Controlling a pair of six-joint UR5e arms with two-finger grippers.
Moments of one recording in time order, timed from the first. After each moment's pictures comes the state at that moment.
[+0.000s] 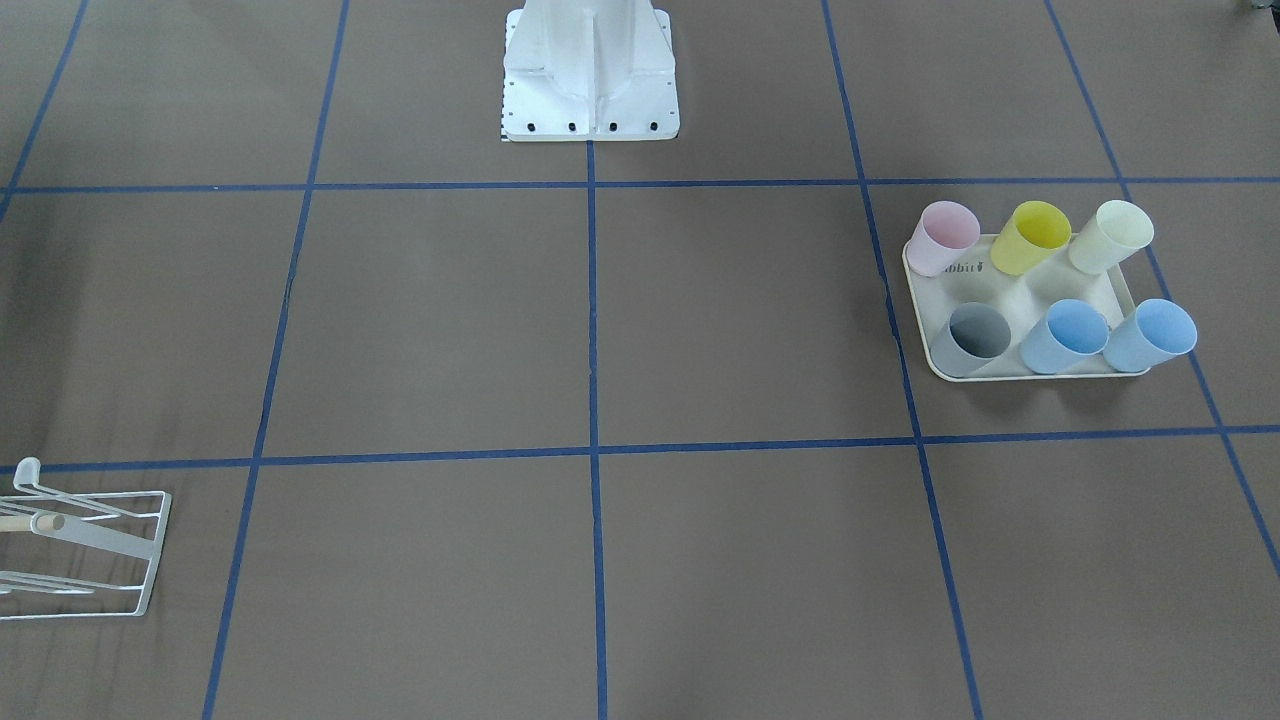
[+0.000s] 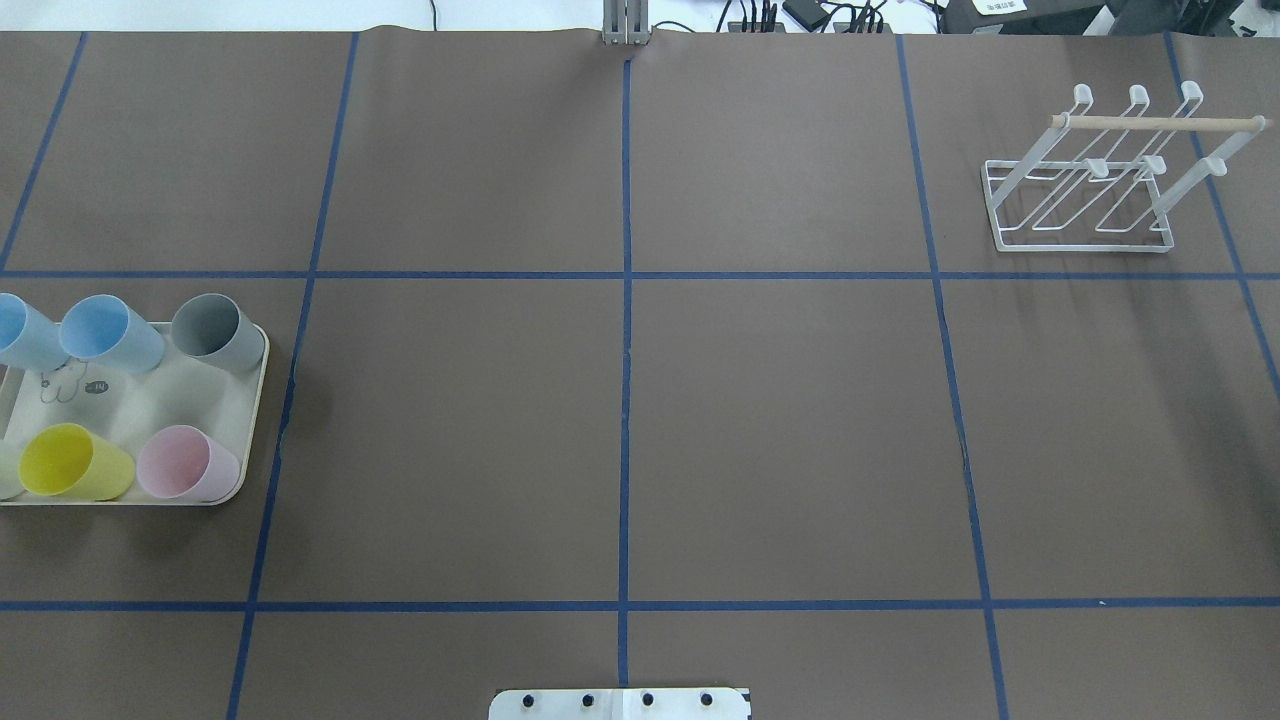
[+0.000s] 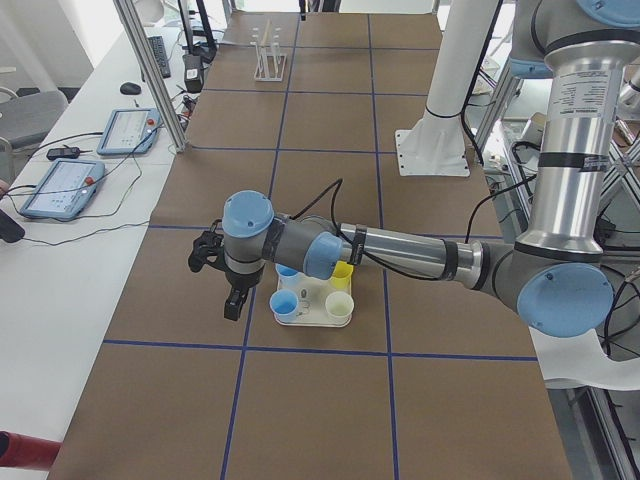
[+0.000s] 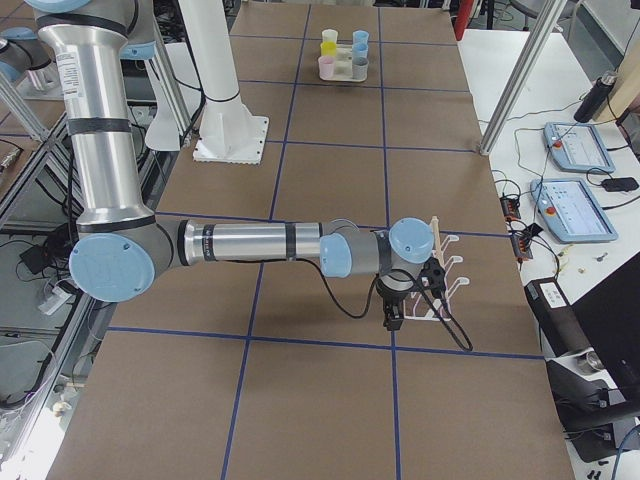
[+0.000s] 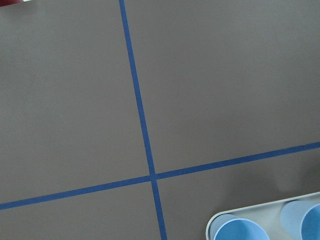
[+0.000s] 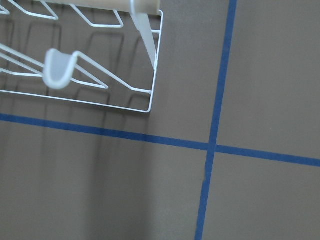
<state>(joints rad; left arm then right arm) -1.55 -1.63 -1.65 -1.76 -2.33 -0.05 1.47 -1.45 1.51 -1.53 2.37 0.01</state>
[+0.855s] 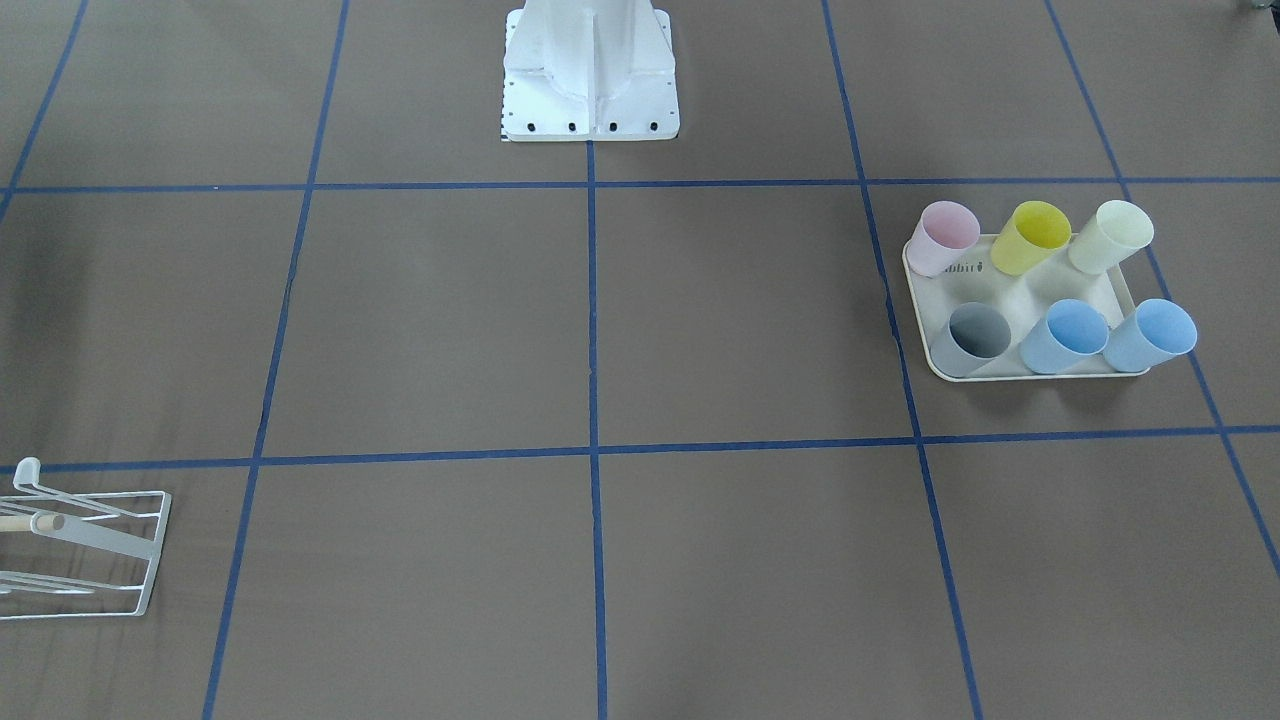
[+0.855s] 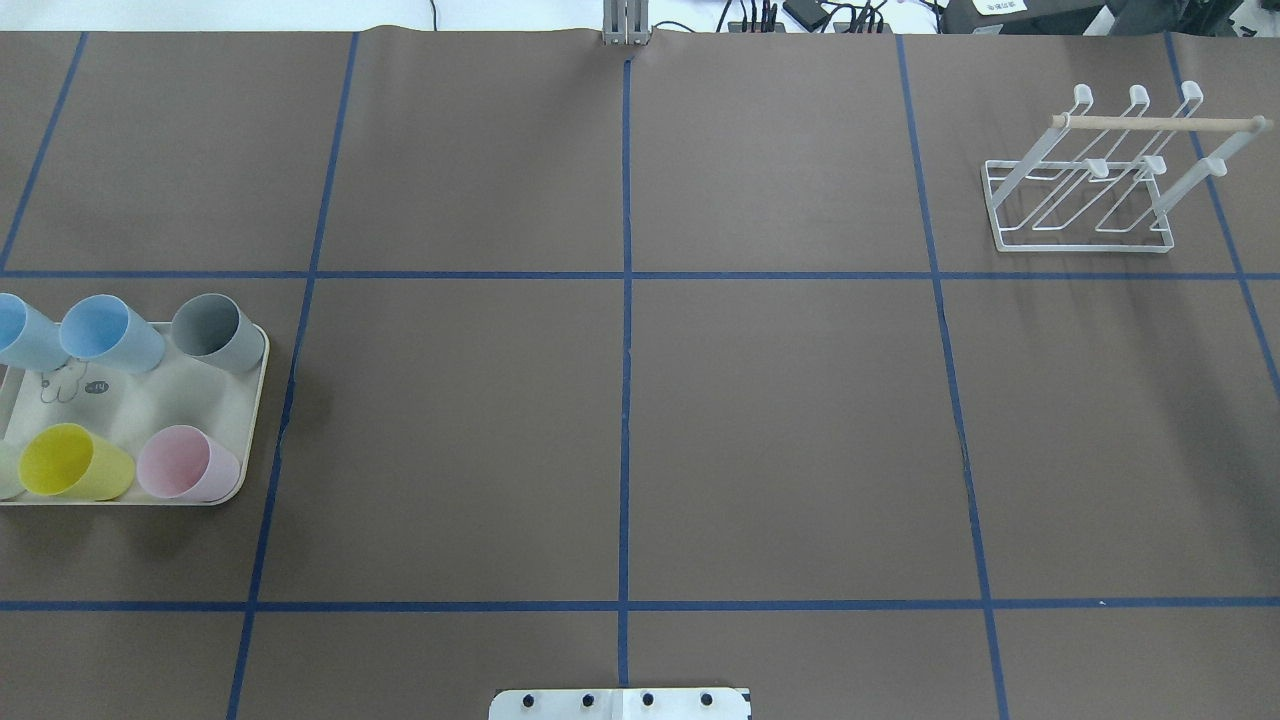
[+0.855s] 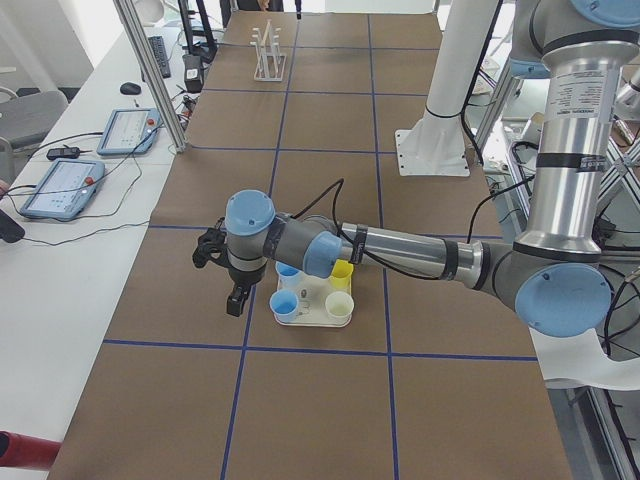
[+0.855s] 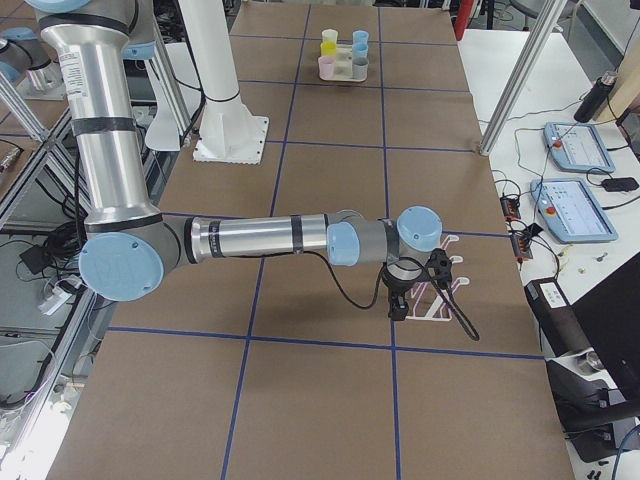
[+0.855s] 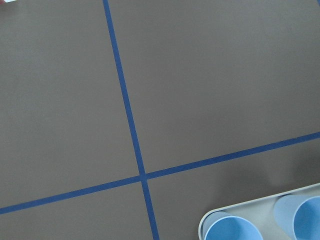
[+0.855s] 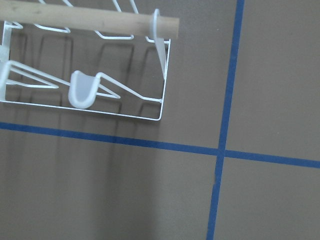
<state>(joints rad) -1.52 -1.62 -1.65 -1.79 -2.34 -0.04 1.47 -1.43 1.53 -1.57 2.38 0.03</state>
